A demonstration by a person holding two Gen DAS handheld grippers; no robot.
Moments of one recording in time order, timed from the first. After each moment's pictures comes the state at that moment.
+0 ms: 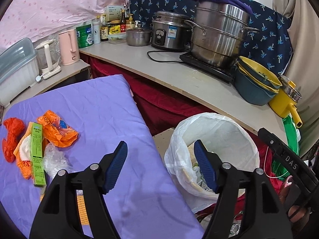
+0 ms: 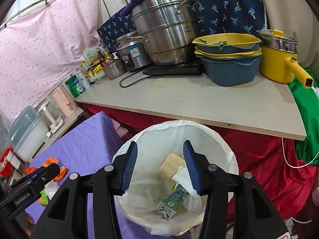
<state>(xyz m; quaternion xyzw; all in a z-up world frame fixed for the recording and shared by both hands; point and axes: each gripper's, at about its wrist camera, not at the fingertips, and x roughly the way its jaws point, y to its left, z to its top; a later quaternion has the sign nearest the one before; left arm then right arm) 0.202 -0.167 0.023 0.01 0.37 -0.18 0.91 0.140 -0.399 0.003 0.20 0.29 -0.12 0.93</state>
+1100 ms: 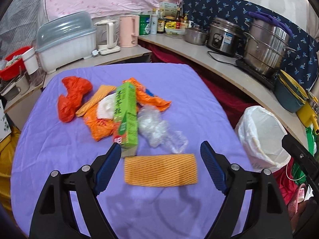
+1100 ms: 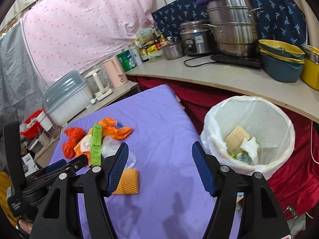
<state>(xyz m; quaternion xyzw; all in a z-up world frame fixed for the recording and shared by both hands) 0.148 0.023 0.003 -0.03 0.39 -0.05 0.92 0.096 -0.200 0.018 0.16 0.31 0.01 0.94</state>
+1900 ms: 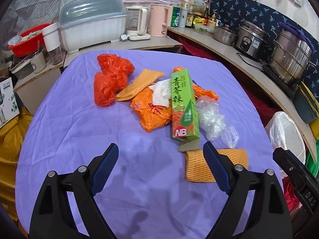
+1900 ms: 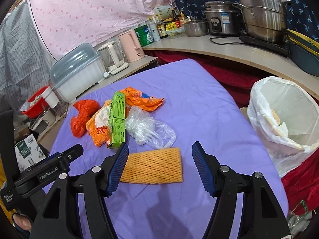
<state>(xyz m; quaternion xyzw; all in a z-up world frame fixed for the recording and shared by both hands) 0.155 0.124 -0.029 -0.07 0.41 0.00 0.91 0.130 -0.102 -0.027 0.13 0.37 0.05 0.92</state>
